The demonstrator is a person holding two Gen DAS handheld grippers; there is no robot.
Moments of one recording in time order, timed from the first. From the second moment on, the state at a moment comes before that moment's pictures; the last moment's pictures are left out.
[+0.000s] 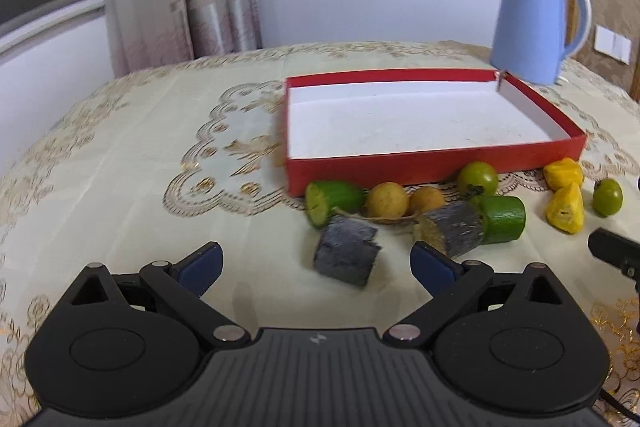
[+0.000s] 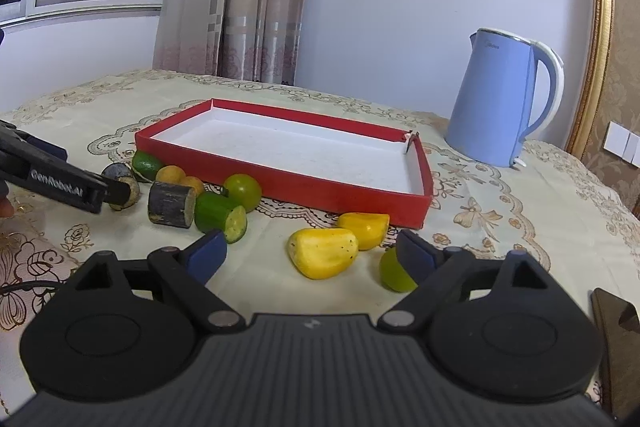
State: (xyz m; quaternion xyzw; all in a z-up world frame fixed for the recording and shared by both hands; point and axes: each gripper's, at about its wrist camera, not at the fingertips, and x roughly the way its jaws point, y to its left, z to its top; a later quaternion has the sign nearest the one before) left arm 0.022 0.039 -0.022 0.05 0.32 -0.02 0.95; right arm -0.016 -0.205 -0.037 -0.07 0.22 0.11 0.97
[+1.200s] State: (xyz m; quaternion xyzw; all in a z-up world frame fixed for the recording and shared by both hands) left arm 0.031 0.037 -0.025 0.06 0.34 0.01 0.94; right arm -0.011 -0.231 -0.041 -0.07 0.23 0.09 0.97
